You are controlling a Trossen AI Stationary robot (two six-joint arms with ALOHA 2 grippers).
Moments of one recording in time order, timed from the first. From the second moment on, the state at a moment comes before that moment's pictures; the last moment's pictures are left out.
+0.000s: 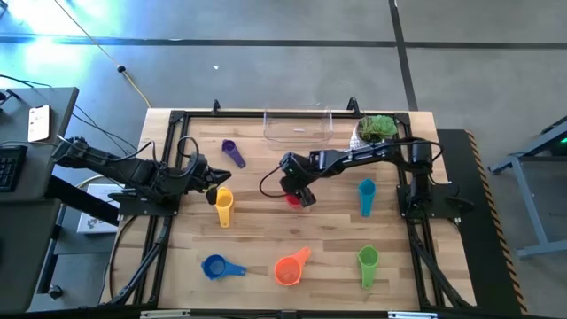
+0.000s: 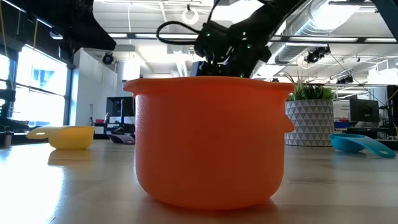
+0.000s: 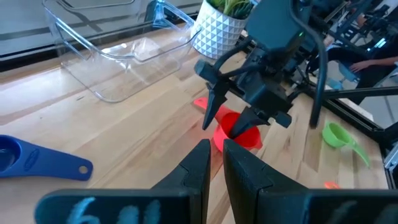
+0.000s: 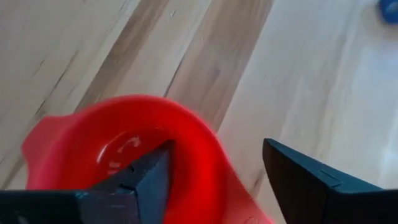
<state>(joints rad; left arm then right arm) -0.29 0.66 0.52 -0.35 -0.63 -0.72 -0.12 1.97 1.28 -0.36 -0.11 -0.58</state>
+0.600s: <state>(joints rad) -0.29 0.66 0.52 -0.40 -0.63 -0.70 -0.12 1.98 1.35 -0.45 -0.06 -0.53</state>
